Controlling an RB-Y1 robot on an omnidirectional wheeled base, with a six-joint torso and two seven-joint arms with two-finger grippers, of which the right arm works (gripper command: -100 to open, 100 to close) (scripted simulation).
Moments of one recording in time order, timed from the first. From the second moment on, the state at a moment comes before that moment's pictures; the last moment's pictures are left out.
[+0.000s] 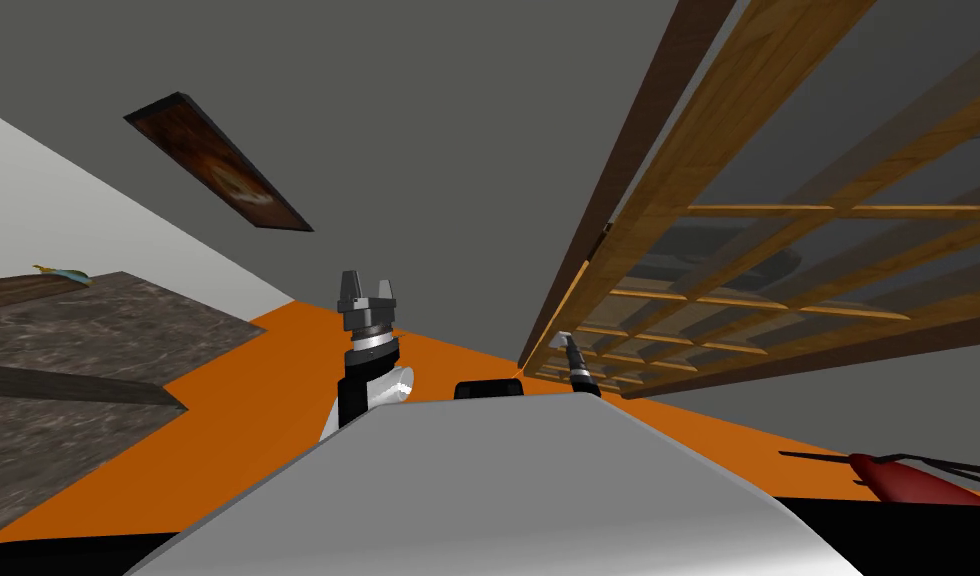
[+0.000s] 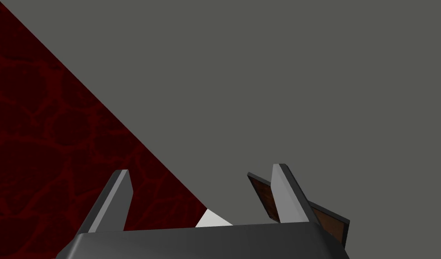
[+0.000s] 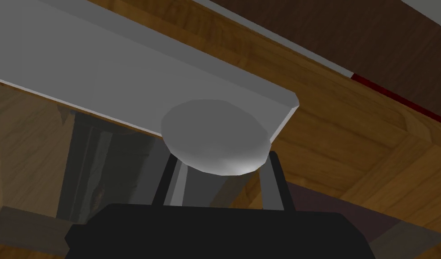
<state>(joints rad) 0.20 -0.31 0.00 -0.81 -0.26 -0.95 0.26</state>
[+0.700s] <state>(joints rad) 0.19 -0.31 0.01 -0.80 -0.31 -0.95 0.09</state>
